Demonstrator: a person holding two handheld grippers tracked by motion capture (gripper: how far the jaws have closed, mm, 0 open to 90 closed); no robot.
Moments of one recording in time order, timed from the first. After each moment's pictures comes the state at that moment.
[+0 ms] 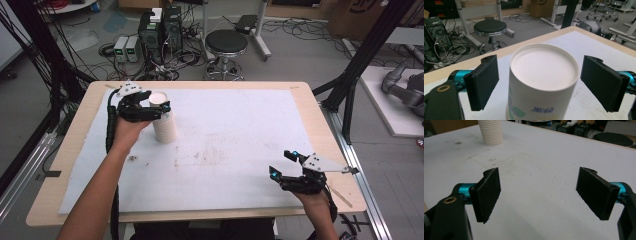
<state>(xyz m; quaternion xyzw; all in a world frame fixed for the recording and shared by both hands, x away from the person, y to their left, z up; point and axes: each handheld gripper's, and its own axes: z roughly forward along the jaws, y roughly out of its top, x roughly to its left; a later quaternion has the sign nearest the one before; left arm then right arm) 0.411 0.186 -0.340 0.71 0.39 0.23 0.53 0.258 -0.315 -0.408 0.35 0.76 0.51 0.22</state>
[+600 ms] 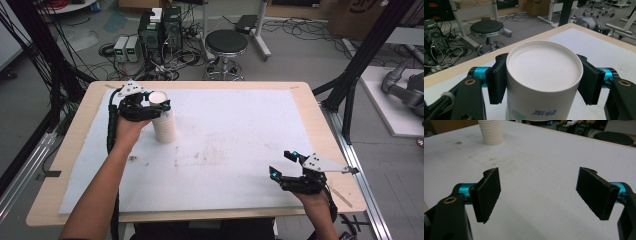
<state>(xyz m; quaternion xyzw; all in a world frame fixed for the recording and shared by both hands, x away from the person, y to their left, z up) 0.413 0.187 -0.338 0.72 0.37 0.23 0.54 0.259 -0.316 -0.409 0.35 0.76 0.51 0.22</state>
